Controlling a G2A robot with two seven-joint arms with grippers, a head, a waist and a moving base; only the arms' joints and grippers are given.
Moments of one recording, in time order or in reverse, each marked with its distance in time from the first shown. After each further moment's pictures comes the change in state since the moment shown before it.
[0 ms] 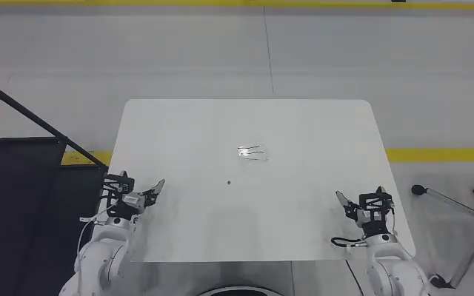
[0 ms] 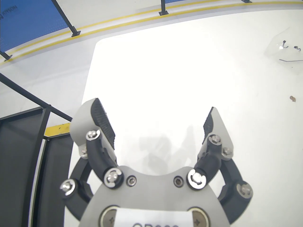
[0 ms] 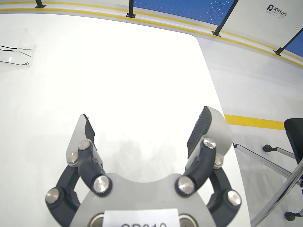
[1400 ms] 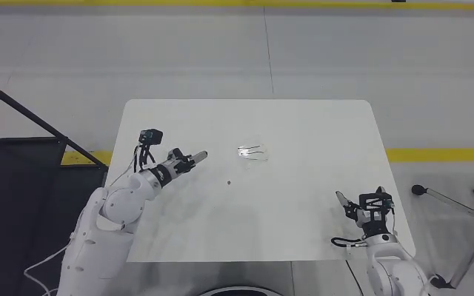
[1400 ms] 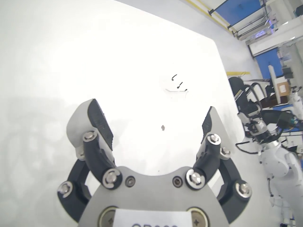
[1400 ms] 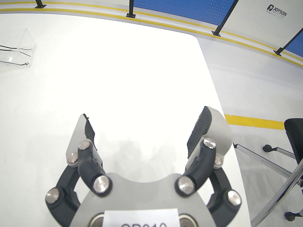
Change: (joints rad) left arm -0.434 -0.026 0.136 0.079 -0.811 -0.032 -0.618; right arm 0.000 0.000 0.000 0.000 0.000 0.000 0.000
